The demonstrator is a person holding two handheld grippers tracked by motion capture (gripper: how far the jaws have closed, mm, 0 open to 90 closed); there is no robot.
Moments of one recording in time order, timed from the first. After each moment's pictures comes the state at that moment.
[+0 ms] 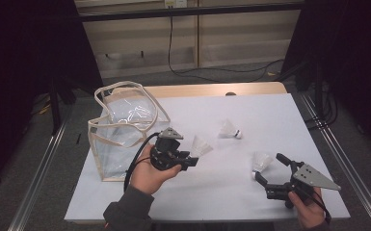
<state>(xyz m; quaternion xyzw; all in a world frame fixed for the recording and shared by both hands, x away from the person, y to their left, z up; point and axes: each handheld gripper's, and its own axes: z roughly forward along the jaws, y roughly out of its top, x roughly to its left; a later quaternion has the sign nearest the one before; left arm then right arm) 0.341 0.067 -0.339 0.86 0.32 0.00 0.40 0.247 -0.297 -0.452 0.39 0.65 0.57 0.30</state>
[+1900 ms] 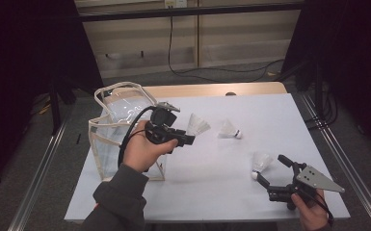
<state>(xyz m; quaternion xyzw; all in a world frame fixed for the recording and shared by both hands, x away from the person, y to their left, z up) 0.373 0.069 -0.281 0.86 0.34 0.01 0.38 0.241 -0.300 -0.450 0.39 0.65 0.58 0.30</state>
